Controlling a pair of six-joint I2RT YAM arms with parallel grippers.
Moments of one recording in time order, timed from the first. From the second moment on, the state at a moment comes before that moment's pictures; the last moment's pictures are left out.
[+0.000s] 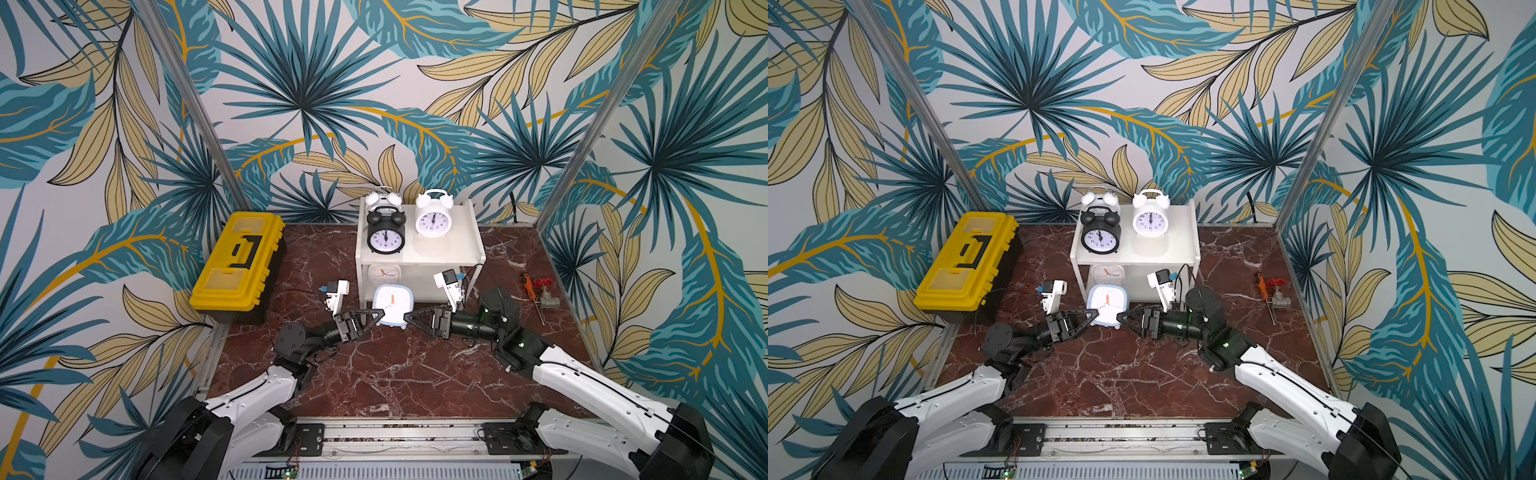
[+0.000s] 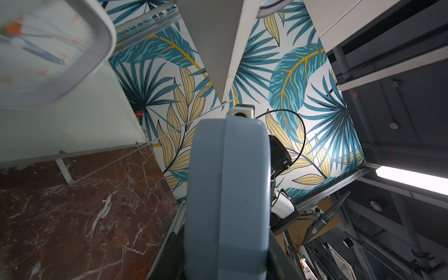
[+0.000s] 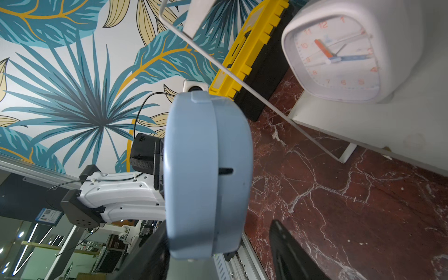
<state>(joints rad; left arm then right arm) -0.47 1.08 0.27 1.16 0.76 -1.40 0.68 1.04 0.72 0.13 -0.56 0.81</state>
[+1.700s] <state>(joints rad) -0.45 0.59 0.37 0.16 0.42 -0.99 0.68 0.63 0.50 -0.19 -0.02 0.46</state>
